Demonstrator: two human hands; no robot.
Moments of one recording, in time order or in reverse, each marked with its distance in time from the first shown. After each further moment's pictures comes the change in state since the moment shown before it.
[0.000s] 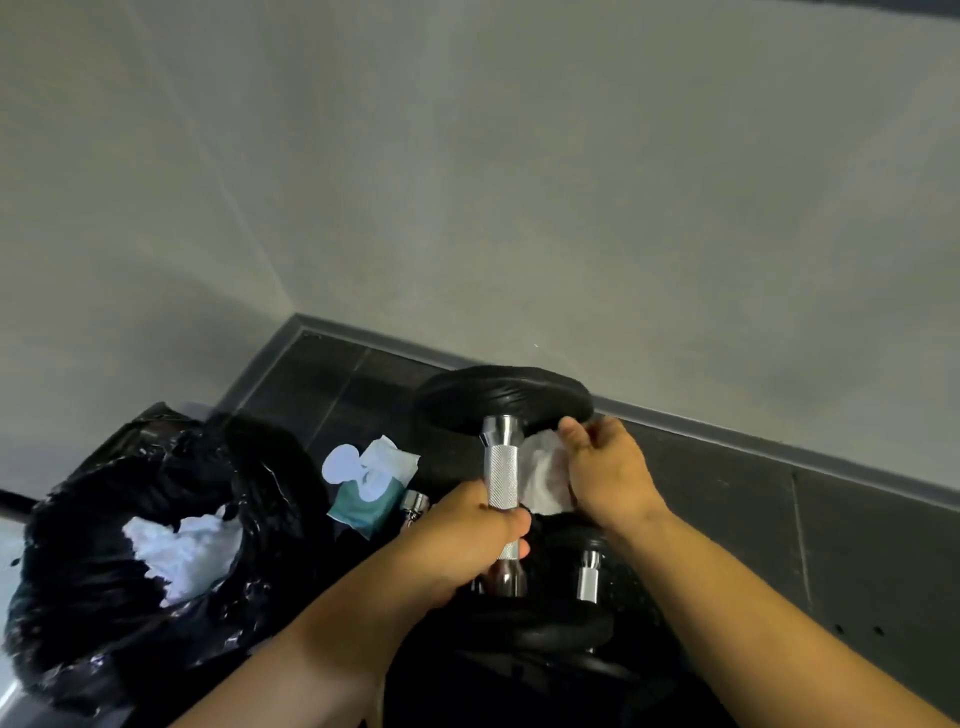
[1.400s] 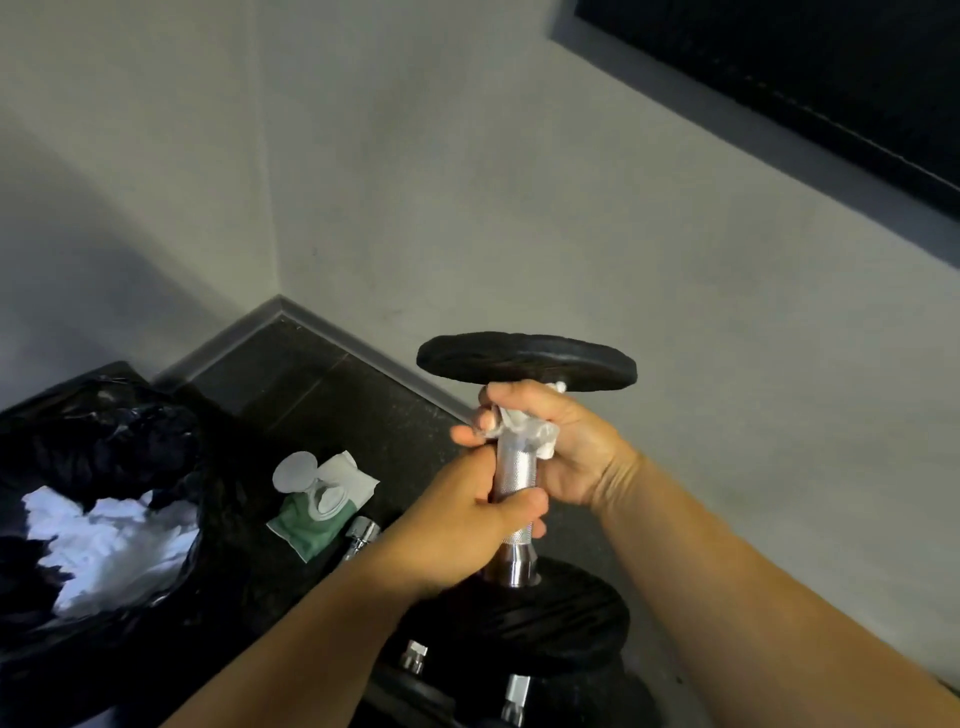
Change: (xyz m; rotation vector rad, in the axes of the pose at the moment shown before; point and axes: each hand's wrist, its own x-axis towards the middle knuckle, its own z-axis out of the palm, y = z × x) left_hand -0.008 0.026 -0.068 -0.204 -0.042 0.540; right_hand 0.006 -0.127 0.050 0.430 -0.749 0.088
